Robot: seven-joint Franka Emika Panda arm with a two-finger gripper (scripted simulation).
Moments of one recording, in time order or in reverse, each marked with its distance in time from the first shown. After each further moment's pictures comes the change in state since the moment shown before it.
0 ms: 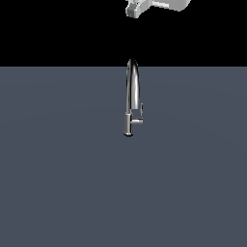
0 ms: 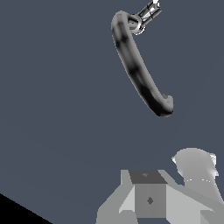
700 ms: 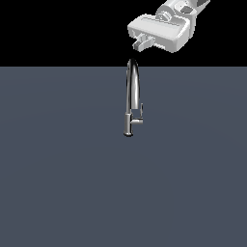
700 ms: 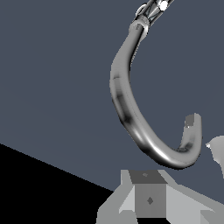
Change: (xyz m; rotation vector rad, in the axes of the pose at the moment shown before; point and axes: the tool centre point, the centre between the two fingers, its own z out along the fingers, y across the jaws) arm 0.093 0.000 0.013 0.203 -0.208 0.191
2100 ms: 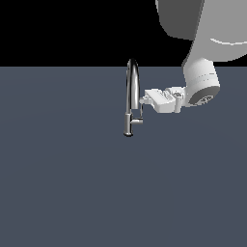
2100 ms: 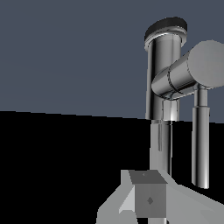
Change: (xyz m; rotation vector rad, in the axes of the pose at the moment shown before) arm 0.197 0.016 0.056 0.455 -0.461 0.435
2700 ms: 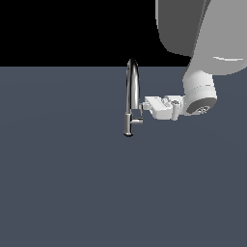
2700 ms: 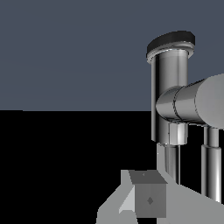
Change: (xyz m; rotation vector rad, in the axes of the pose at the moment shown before) arm 0.026 -0.002 0.003 0.056 -0.055 0.053
